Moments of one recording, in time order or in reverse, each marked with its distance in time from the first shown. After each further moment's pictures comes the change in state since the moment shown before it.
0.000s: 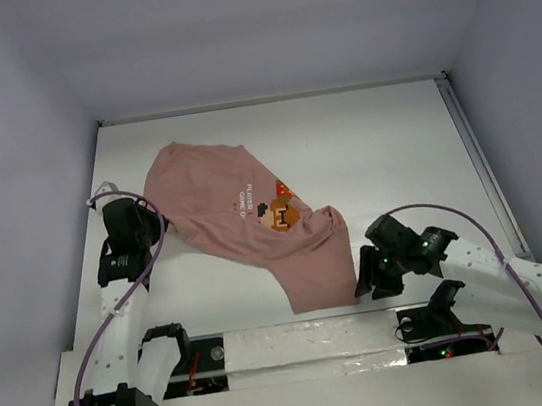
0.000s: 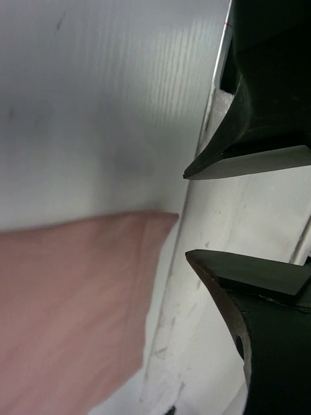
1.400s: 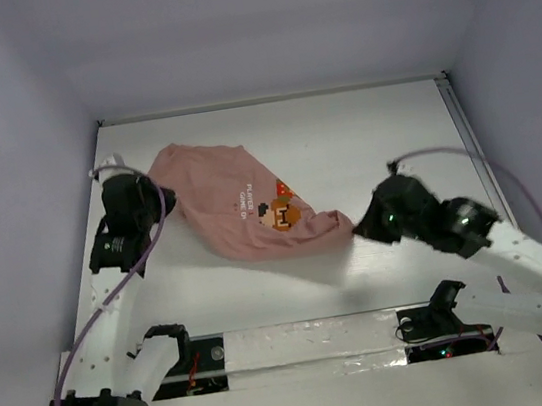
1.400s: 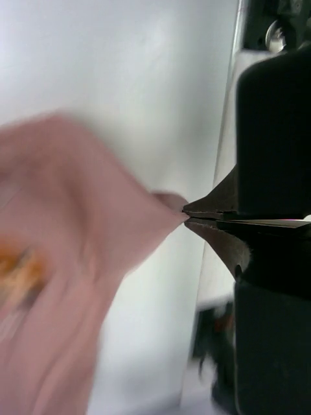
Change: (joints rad) left arm -0.113 0.017 0.158 -0.104 0.029 -0.043; right arm 0.063 -0.068 0.318 -0.102 0.367 0.105
